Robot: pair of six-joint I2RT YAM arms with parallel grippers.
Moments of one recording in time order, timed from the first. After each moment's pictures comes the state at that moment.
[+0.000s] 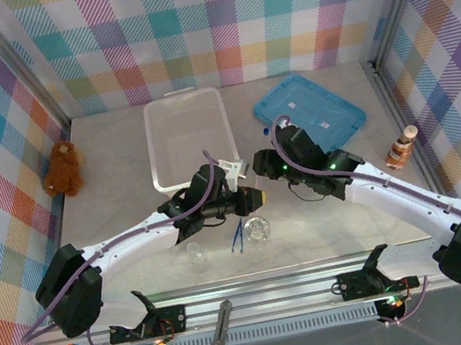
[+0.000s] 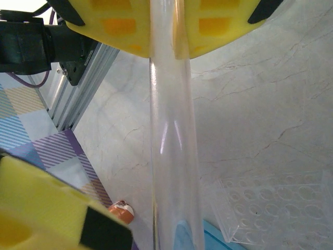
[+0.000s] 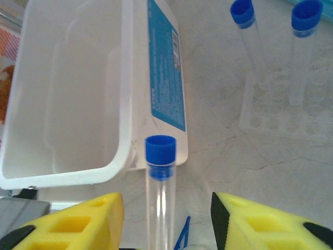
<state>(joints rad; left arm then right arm) -0.85 1.40 0.86 -0.01 0.32 -0.61 0.75 1.22 1.07 -0.53 0.13 0.83</state>
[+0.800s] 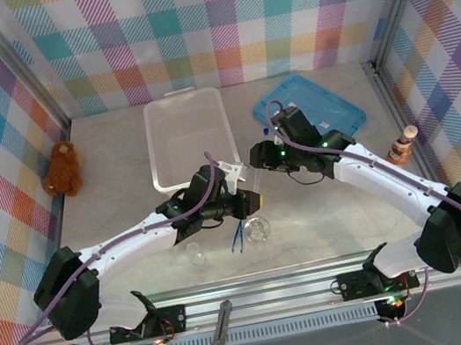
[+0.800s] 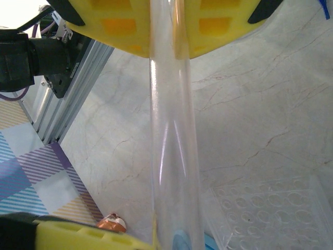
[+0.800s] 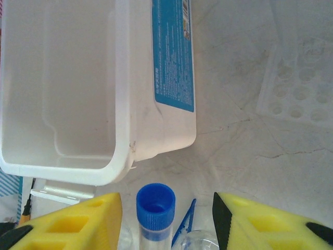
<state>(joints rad) -0.85 1.38 0.87 -0.08 0.31 -0.53 0.63 1.37 1.19 -0.61 -0.14 0.75</state>
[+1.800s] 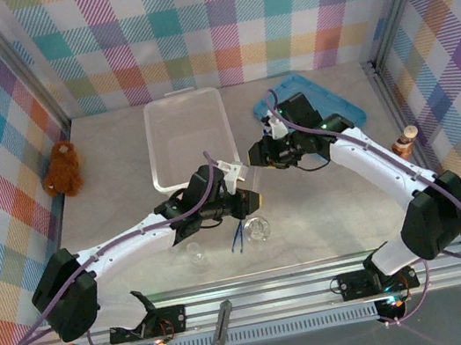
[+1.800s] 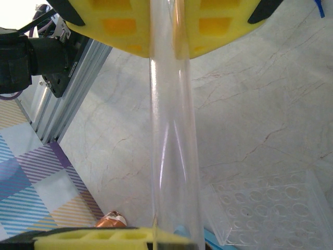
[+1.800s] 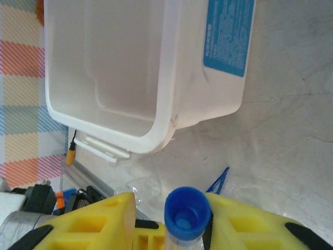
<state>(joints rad) -0.85 1.37 0.87 -0.09 0.30 -0.52 0.50 1.47 1.29 -0.71 -0.54 0.59</state>
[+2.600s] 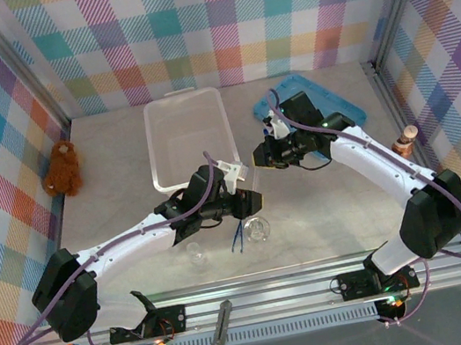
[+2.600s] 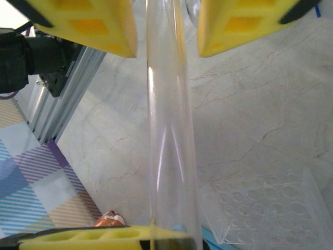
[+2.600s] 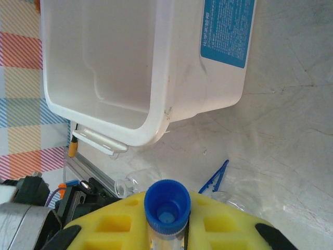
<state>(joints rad) -0.85 1.37 0.87 -0.09 0.29 -0.51 0.48 1.47 1.28 -0.73 -0.55 0.57</state>
